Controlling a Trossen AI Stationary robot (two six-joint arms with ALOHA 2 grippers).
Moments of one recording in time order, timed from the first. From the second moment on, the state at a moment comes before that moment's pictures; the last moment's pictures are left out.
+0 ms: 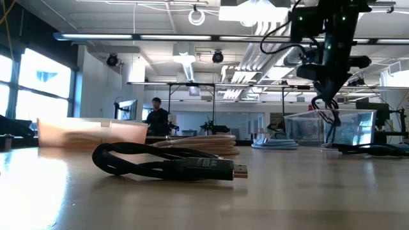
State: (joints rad) left arm -0.96 1.44 1.30 -1.05 -1.09 -0.08; right arm -0.42 1.19 0.88 -1.09 0.51 0.69
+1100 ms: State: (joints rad) left arm -0.96 1.44 1.30 -1.05 -1.09 -0.08; right arm -0.52 1.19 0.86 -0.96 0.45 0.50
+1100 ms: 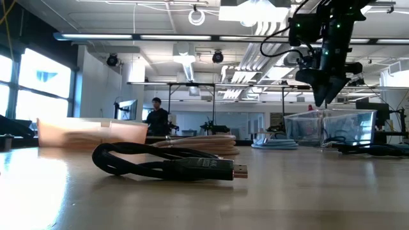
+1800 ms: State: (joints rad) left arm -0.96 1.44 1.30 -1.05 -0.97 -0.08; right arm -0.13 1.19 0.86 -0.72 0.10 0.40
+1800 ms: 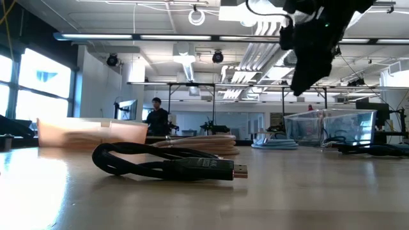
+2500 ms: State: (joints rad) left arm -0.91 1.44 1.30 -1.03 -1.25 -0.08; right arm 0.40 1.19 0.86 -0.78 0.15 0.90
